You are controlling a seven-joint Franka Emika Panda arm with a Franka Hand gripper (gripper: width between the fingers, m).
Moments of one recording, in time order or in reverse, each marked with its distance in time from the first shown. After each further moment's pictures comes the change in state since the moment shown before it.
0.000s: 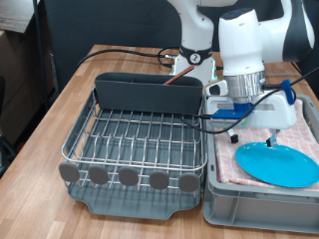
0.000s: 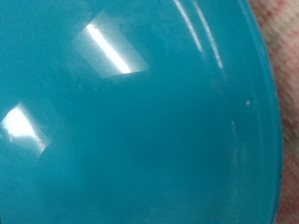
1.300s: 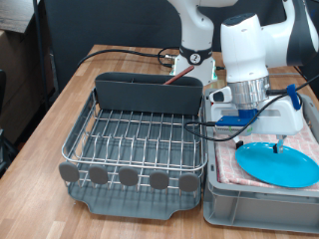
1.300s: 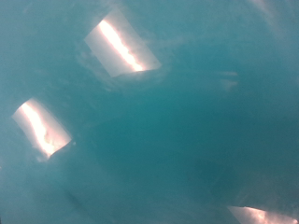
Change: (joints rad) arm -0.031 0.049 0.036 0.057 -0.002 0.000 -0.019
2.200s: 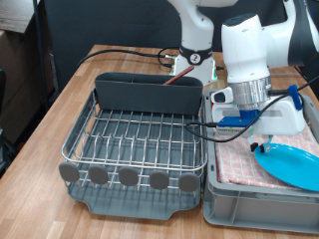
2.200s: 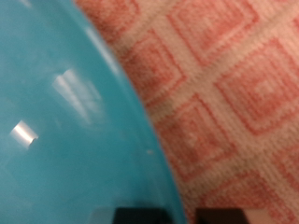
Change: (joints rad) arm -0.012 0.006 0.018 0.007 0.001 0.001 -0.002
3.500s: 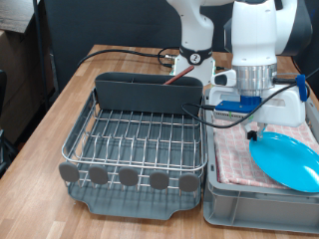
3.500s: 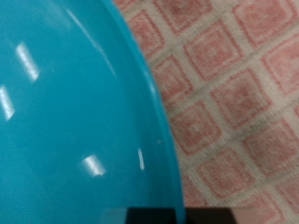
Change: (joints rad) arm 0.378 -0.145 -0.475 -0.018 -0.527 -0.217 0.447
